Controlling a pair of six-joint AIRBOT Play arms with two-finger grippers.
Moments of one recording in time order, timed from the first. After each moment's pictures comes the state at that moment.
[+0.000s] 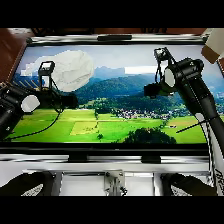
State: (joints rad) left arm -0.44 -1.08 1.13 1.64 -1.01 -1.95; right arm 0.39 -1.30 1.45 -1.81 1.36 1.79
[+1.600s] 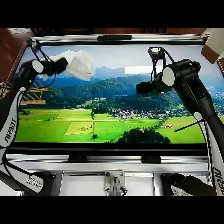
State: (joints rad) left arm -0.07 -1.75 1.72 1.28 -0.60 -1.78; right arm 0.39 -1.31 1.45 -1.65 1.26 1.77
